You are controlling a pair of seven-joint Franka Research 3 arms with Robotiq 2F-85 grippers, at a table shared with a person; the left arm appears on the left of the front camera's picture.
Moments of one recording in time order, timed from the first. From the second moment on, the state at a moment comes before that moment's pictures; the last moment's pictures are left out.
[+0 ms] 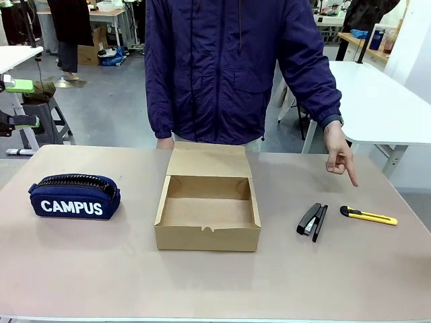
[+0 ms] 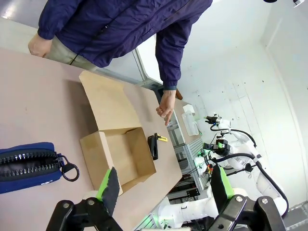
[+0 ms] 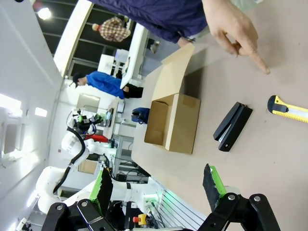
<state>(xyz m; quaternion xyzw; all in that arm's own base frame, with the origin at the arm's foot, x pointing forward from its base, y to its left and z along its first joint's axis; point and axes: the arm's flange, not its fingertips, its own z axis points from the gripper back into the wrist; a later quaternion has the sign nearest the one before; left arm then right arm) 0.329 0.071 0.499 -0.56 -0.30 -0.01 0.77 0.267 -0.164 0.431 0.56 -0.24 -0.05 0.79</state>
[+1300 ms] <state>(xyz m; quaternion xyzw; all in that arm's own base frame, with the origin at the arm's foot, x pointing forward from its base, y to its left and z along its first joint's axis) 0.330 0.070 0.500 -0.55 -0.30 -0.01 0.78 0.369 -0.027 0.451 -0.05 -0.06 0.53 0.85</state>
